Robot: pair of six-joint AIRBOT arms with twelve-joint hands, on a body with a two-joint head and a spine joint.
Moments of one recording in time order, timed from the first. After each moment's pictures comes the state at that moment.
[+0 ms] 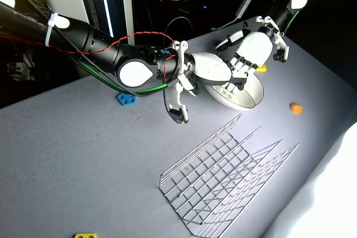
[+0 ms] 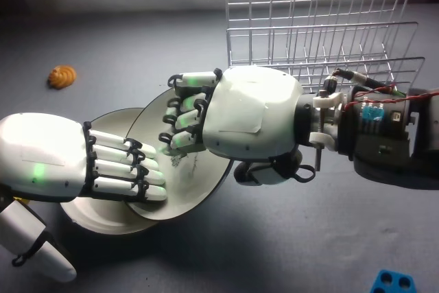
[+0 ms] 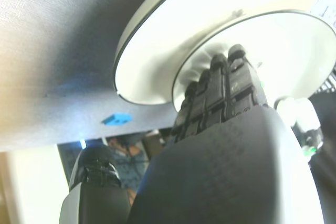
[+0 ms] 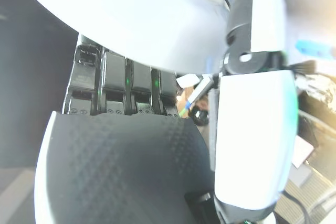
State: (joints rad) left arm 0.68 -1.01 1.47 1.49 -0.98 -0.04; right arm -0.44 -1.36 1.17 -0.43 0.47 -1.01
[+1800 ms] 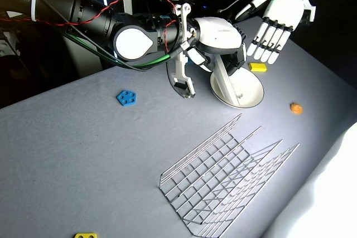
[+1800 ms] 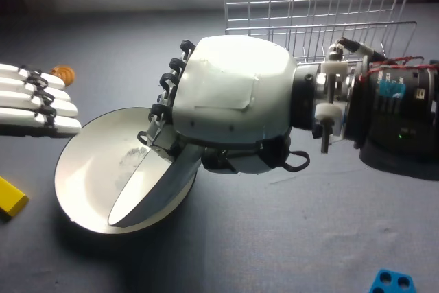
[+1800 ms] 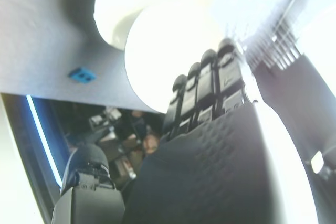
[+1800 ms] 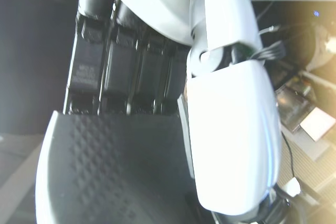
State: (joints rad) left arm 0.54 -0.67 1.37 1.45 -1.02 -0.22; right arm -0.30 -1.24 0.97 -0.41 0.44 -0.86
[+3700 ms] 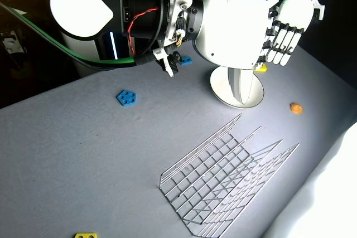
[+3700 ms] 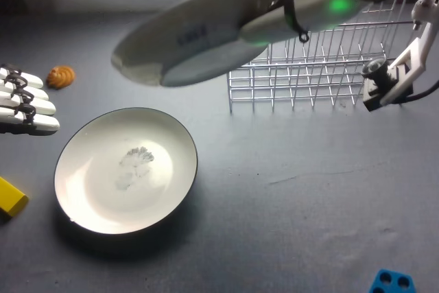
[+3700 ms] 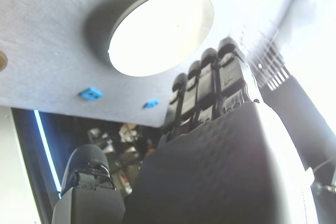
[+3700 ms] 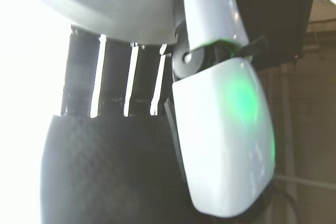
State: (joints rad) left arm 0.58 -0.71 1.46 1.46 -1.05 -0.22; right arm -0.06 -1.00 0.98 -0.29 0.26 0.05
